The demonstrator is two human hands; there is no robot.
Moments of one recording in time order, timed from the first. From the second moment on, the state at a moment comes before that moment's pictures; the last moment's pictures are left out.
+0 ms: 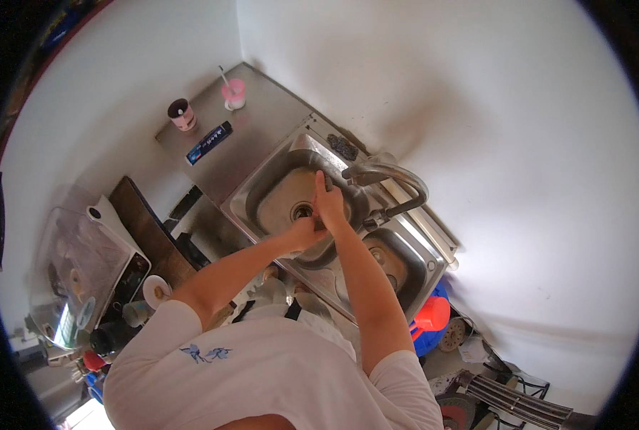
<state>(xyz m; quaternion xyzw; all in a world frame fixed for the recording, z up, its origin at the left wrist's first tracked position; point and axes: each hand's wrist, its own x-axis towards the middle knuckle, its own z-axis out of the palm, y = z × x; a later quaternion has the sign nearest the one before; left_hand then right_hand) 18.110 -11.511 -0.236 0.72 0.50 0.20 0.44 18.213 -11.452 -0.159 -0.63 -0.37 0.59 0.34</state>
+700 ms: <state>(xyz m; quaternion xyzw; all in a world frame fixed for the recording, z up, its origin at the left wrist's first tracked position) 18.073 -11.461 -0.171 0.25 0.41 0.07 0.87 18.256 -11.499 -0.171 -0.47 -0.76 0.30 0.33</state>
